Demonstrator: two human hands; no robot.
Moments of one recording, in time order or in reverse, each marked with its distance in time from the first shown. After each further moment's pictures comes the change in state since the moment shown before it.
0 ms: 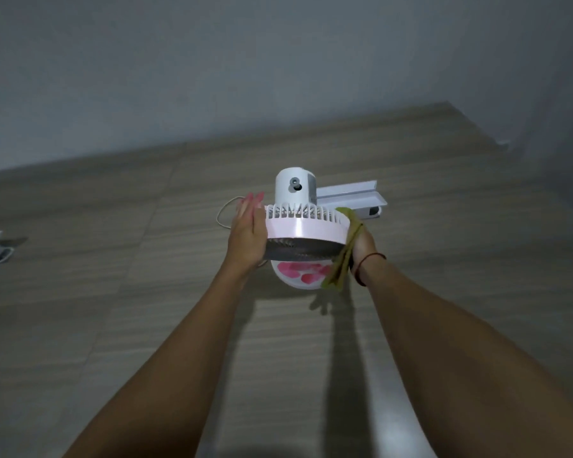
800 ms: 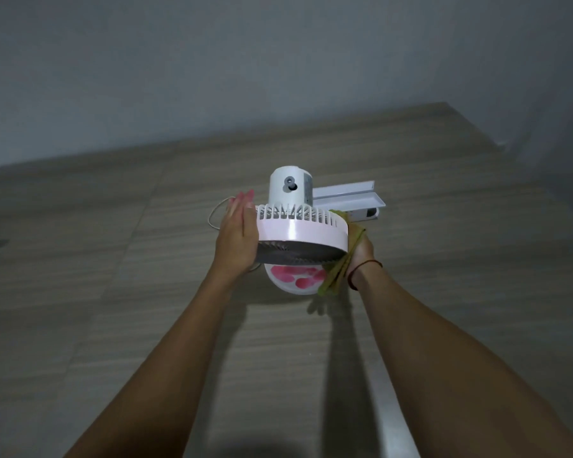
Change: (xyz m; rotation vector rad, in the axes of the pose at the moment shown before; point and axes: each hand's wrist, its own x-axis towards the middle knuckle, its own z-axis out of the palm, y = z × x) left_hand 0.001 0.003 0.000 0.020 0.031 0.013; right_hand 0.019 0.013 -0.003 0.207 -0.032 0.027
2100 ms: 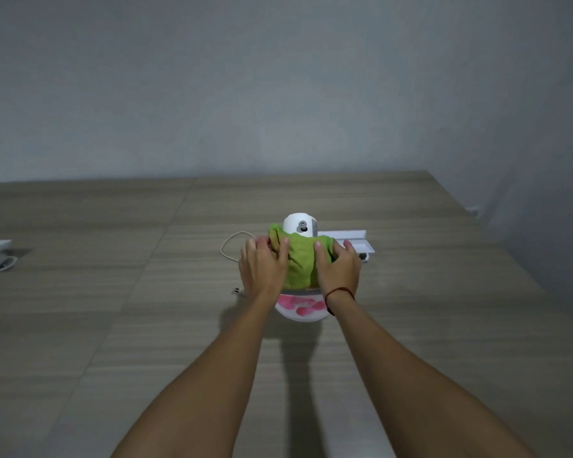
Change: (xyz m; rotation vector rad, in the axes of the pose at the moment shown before) left_hand -0.030 0.043 -0.014 0.187 0.267 -0.099; right_hand -0.106 -0.020 0.066 -0.990 0.322 -0.601
